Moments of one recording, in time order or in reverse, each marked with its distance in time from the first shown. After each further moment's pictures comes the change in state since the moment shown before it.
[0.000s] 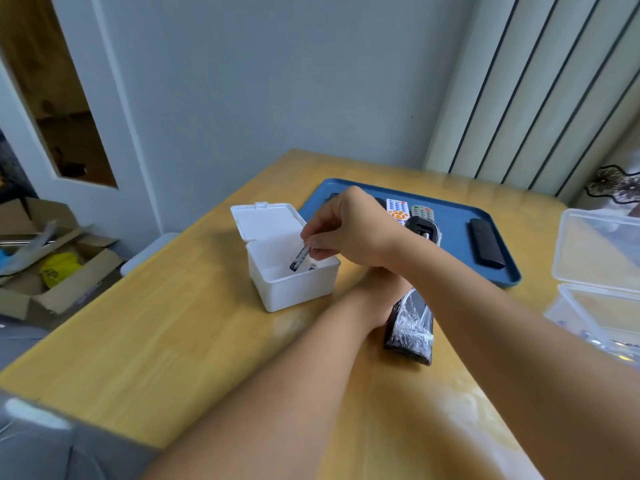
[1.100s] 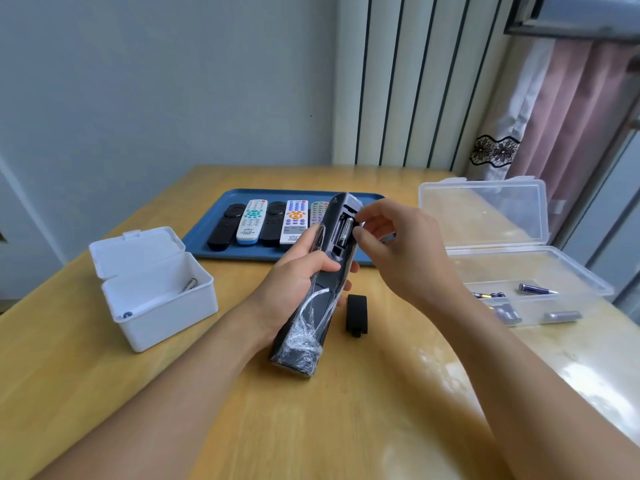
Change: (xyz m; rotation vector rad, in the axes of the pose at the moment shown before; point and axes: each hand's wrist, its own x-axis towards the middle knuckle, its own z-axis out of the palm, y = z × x) left_hand -0.006 0.013 0.035 -0.271 -0.371 0.253; right_hand -0.129 0.101 -0.089 -0.142 0.700 0.058
